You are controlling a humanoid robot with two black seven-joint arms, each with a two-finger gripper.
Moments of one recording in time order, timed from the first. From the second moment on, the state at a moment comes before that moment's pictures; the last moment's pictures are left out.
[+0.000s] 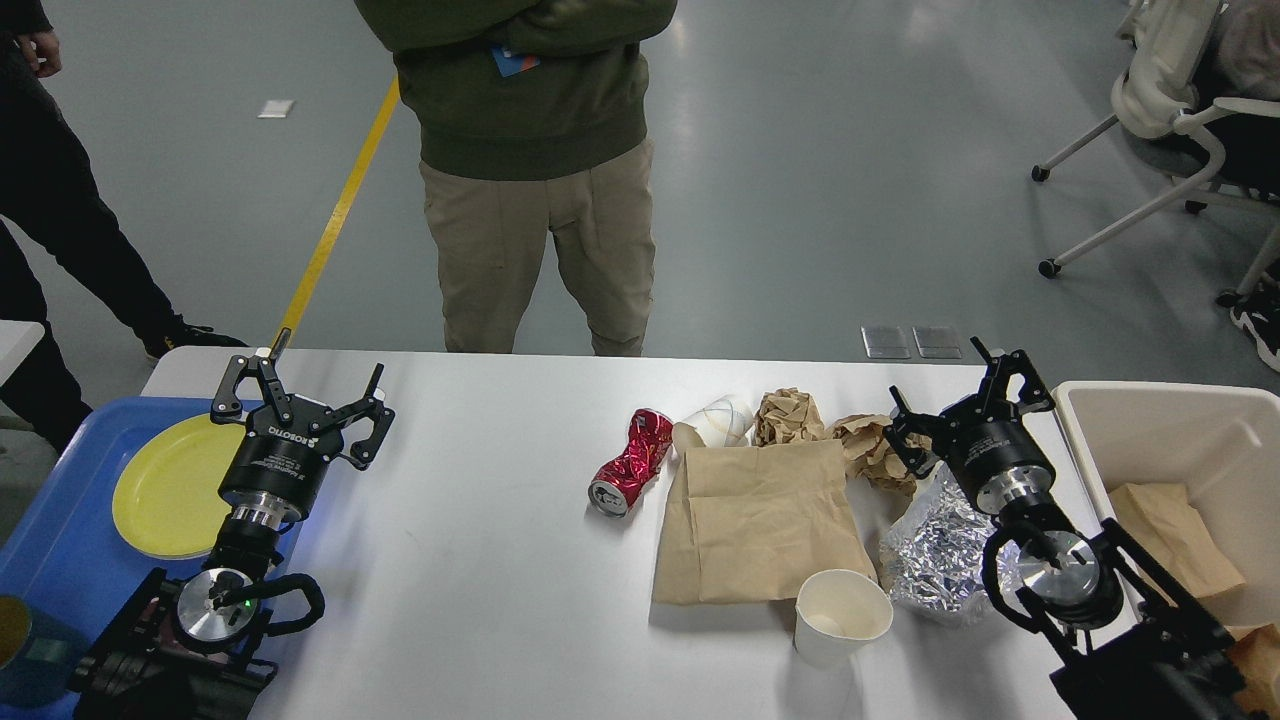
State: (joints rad) left arm -0.34 0.06 -1.54 -0.68 0.23 -0.68 -0.06; right arm 0.28 -0.19 1.23 0.96 -0.18 0.15 0.12
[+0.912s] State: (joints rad) left arm -0.34 0.06 -1.54 -0.68 0.23 -0.68 -0.06; right arm 0.32 -0.18 1.18 0.92 -0.18 0.19 0.11
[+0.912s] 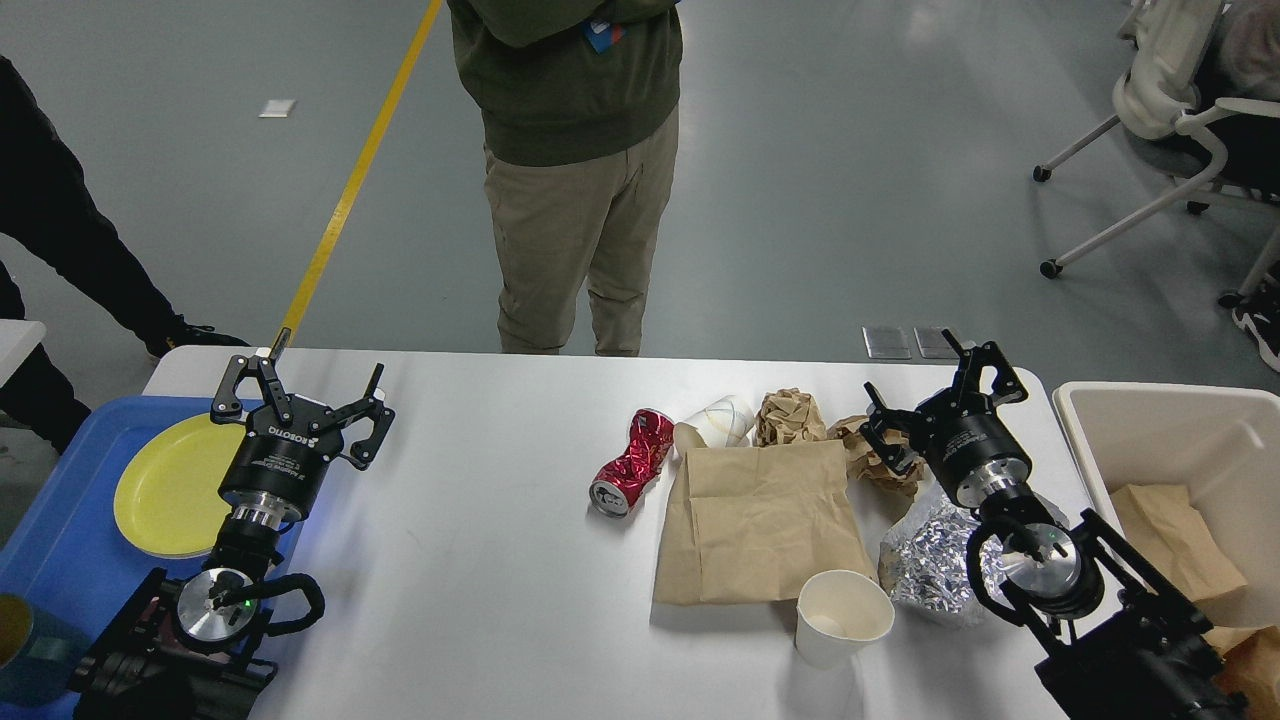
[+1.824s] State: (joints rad) left arm -0.34 0.06 -1.54 -0.68 0.23 -0.68 -0.06; right arm 0.53 -0.38 0.94 0.91 -0.18 0.12 0.12
